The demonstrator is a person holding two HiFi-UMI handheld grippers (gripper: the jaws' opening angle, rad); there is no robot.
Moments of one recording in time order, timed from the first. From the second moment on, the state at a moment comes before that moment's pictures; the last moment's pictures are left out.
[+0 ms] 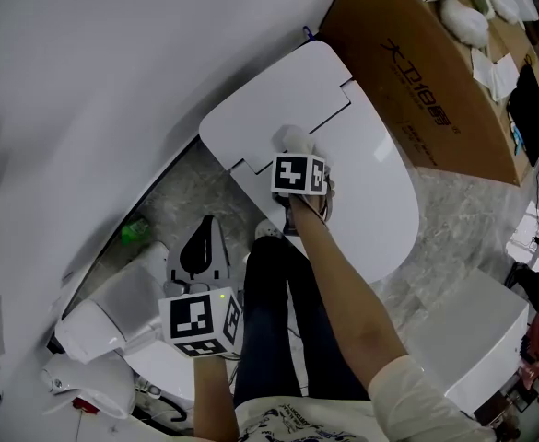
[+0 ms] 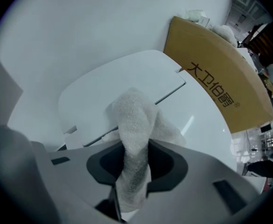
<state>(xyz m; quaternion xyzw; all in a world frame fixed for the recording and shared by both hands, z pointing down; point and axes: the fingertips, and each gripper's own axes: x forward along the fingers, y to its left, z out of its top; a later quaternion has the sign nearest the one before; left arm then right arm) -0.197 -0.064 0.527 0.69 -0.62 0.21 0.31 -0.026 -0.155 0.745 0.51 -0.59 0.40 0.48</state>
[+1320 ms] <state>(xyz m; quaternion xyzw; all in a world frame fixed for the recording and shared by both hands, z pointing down) -0.170 -0.067 0.518 0.71 -0.60 0.21 0.29 -0.044 -0.026 0.748 0.44 -0.63 0.43 0.48</state>
